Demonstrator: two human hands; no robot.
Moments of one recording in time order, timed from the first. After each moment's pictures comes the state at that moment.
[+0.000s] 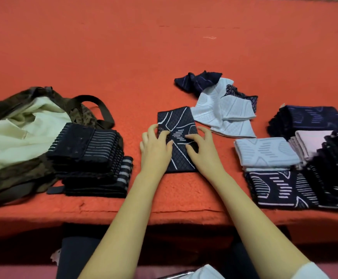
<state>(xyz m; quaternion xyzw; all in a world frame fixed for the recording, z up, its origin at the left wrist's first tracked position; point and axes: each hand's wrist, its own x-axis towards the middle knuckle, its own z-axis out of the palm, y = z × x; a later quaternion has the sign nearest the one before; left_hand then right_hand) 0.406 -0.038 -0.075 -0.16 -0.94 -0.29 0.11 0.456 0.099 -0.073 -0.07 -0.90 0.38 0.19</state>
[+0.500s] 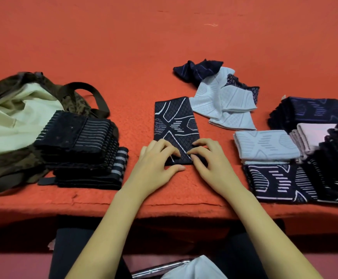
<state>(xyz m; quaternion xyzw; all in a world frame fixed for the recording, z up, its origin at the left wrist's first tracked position) 0.447 -0.070 -0.080 -0.37 -0.88 -0.30 0.08 0.509 0.111 -0.079 0.04 -0.93 0.30 0.19</state>
